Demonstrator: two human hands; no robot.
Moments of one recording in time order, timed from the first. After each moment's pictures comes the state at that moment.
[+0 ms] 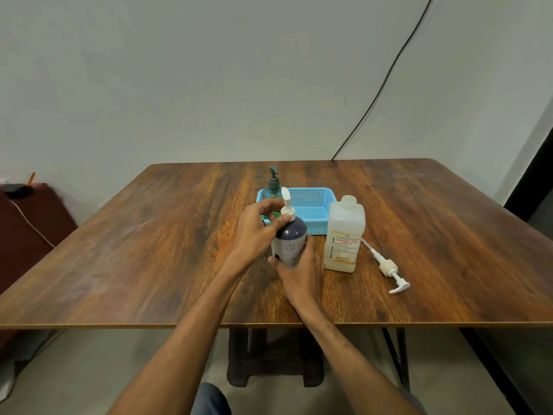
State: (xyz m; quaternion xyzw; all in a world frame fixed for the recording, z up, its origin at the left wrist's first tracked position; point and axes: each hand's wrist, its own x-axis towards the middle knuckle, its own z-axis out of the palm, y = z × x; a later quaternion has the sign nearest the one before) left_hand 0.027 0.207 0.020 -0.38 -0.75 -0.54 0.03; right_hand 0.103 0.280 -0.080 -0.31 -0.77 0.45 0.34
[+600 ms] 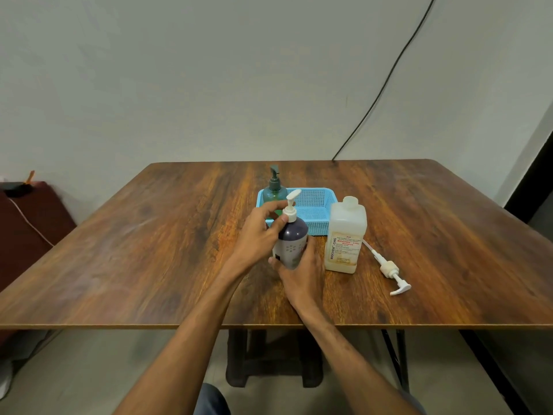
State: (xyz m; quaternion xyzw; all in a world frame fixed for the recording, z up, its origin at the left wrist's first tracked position) left_hand 0.033 0.203 0.022 -0.39 -0.75 -0.53 -0.02; right_hand 0.103 0.280 -0.080 -0.30 -0.77 0.45 0.34
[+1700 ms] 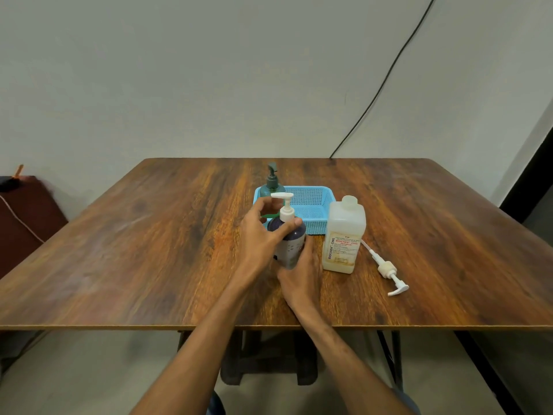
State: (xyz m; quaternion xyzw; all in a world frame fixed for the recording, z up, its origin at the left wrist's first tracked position) left_hand 0.038 0.216 0.001 -0.33 -0.70 -0.63 0.04; right_hand 0.106 0.278 -0.074 -0.31 -0.77 0.45 0.34
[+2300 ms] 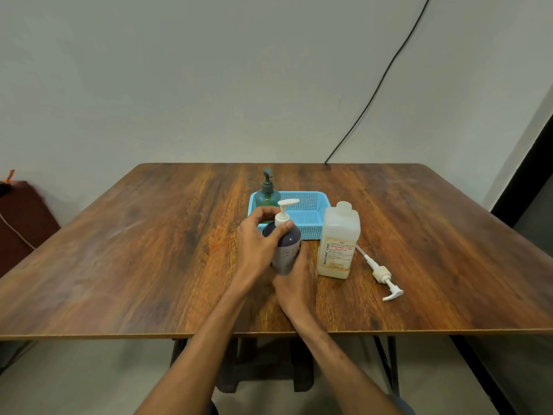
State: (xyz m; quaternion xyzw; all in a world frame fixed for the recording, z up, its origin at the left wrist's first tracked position) left_hand 0.039 0.224 -0.001 -0.31 -0.69 -0.65 0.04; right_hand 0.109 0.276 -0.073 -0.31 -0.77 0.44 0.34
